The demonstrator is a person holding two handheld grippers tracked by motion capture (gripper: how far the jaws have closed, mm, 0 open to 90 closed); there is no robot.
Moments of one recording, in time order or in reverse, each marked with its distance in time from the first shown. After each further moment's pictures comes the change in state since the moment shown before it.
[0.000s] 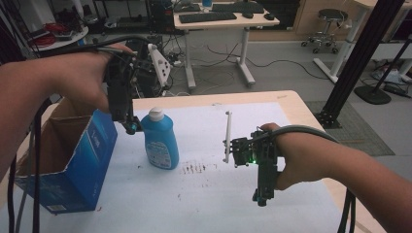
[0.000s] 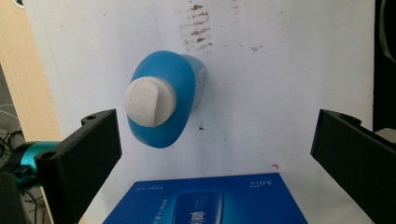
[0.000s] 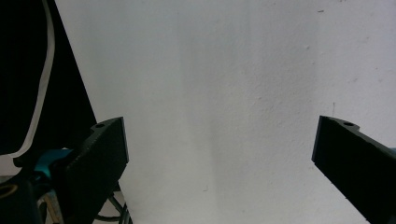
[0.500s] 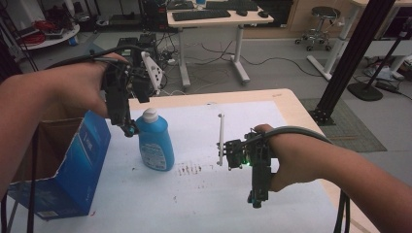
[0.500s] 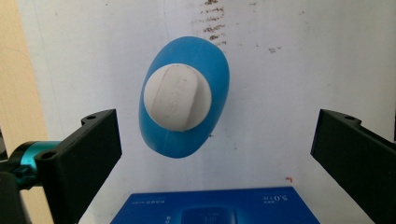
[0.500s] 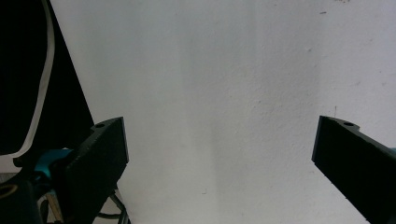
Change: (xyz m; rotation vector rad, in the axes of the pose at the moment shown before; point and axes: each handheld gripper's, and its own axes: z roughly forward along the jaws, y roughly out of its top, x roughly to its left) left arm 0.023 -0.015 0.031 -0.052 -0.036 -0.052; right arm -0.004 0.005 0.005 0.007 0.004 -0.007
